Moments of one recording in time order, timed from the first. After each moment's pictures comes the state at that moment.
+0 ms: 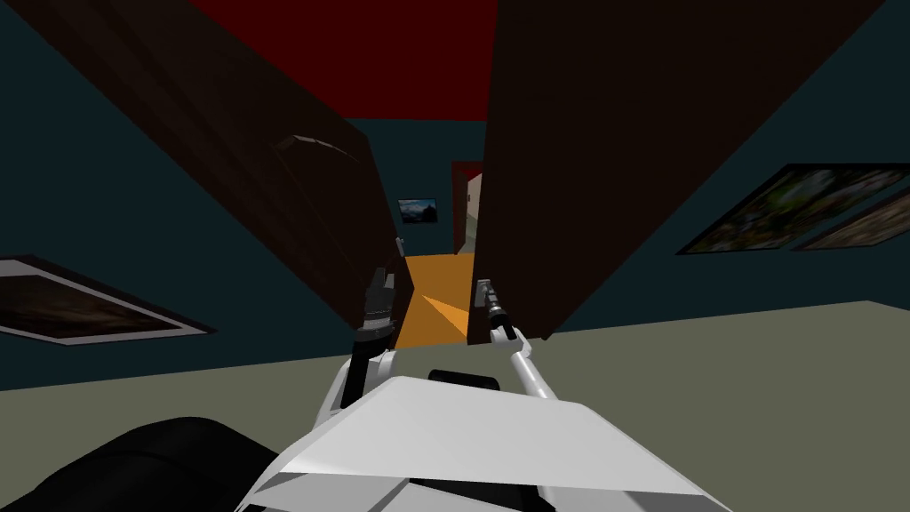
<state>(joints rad) -0.21 0.02 0.09 -1.02 0.01 -0.36 0.00</state>
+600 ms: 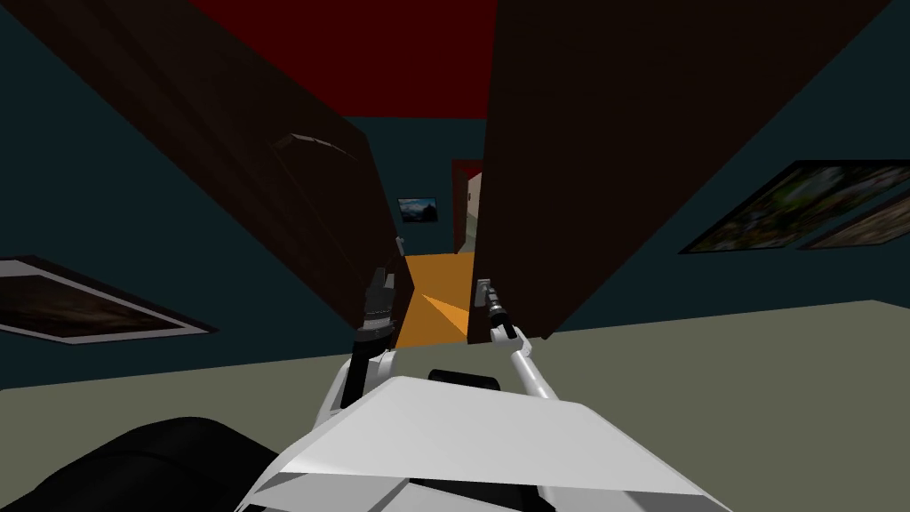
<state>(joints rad) -0.22 0.01 0.08 -1.03 0.01 -0.36 0.00</state>
